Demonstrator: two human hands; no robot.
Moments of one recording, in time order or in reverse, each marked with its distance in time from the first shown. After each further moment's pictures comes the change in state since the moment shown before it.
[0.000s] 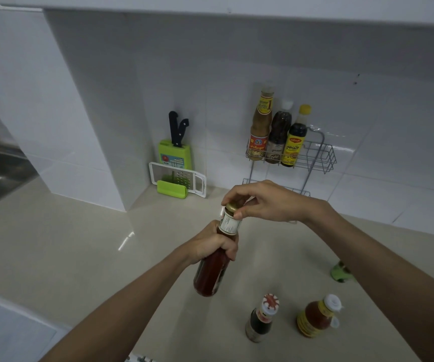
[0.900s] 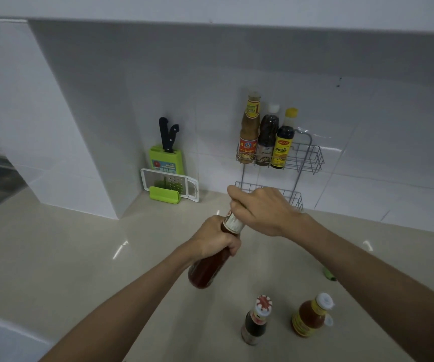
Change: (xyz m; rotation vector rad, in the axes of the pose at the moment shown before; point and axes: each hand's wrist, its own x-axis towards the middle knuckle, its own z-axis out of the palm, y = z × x) left_hand 0.006 0.024 0.012 0.145 0.114 0.005; right_hand -0.015 -0.002 0.021 -0.633 0.299 0.029
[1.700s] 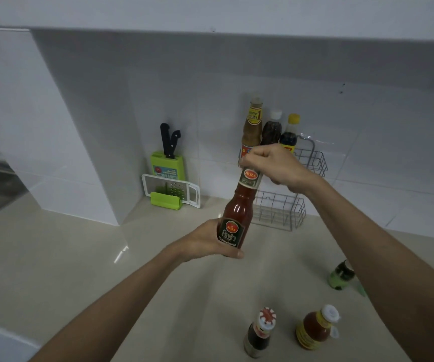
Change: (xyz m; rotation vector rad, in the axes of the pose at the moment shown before) left_hand 0.011 -0.008 -0.025 -0.051 -0.160 0.038; right_hand 0.051 0.039 -0.058 0.786 0.063 0.449
